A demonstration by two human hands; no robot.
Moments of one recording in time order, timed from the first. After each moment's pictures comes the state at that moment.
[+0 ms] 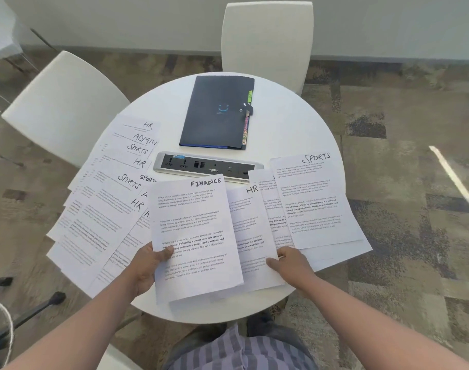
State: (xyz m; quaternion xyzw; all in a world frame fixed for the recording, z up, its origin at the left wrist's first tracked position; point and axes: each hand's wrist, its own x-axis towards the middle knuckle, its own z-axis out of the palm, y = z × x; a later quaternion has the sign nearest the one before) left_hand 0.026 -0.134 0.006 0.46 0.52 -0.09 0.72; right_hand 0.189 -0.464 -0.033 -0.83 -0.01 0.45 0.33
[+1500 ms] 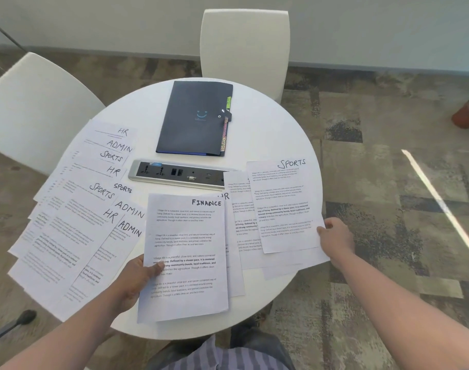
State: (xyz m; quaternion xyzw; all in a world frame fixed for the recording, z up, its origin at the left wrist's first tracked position) left_hand 0.041 -0.155 -0.008 0.52 0.50 -0.16 0.68; right_hand 0.312 -0.555 -0.032 -0.92 0.15 0.24 0.28
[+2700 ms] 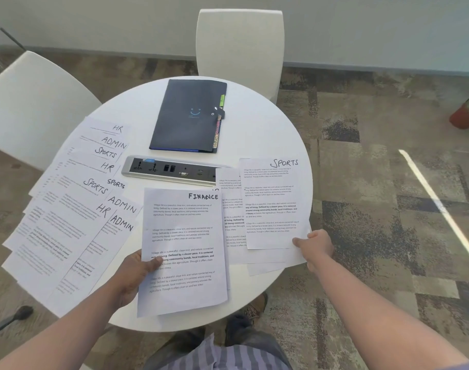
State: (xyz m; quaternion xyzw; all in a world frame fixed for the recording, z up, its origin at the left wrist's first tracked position) left_hand 0.048 -0.188 -0.003 0.51 0.51 -0.12 0.68; right_hand 0.280 -0.551 -0.046 -0.84 0.27 0.26 0.39
